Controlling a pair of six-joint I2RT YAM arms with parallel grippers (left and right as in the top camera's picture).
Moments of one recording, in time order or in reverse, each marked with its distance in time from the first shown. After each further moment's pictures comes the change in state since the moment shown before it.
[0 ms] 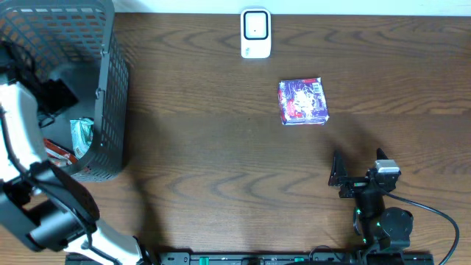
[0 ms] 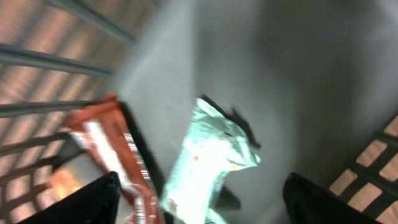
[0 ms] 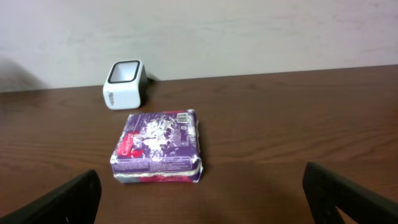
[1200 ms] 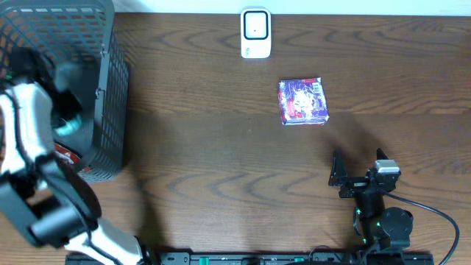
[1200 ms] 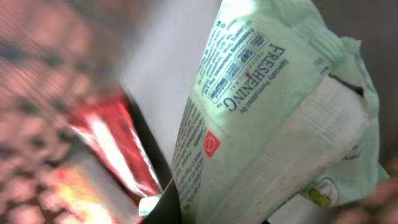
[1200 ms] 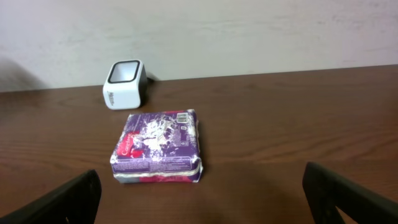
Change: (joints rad) left arm -0.042 0.008 -0.070 0.045 -0.093 0.013; right arm 0.000 0.000 0.000 0.000 0.000 0.000
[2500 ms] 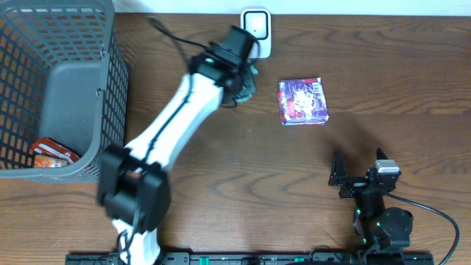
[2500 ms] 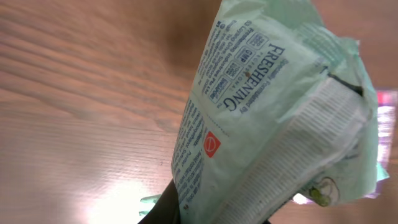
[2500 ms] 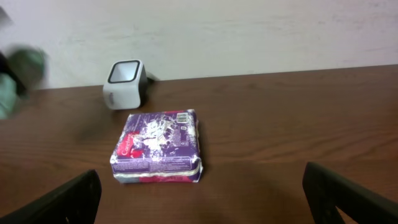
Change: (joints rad) left arm -0.983 0.118 0.159 0.107 0.121 -0.576; right arm 0.000 0.000 0.000 0.000 0.000 0.000
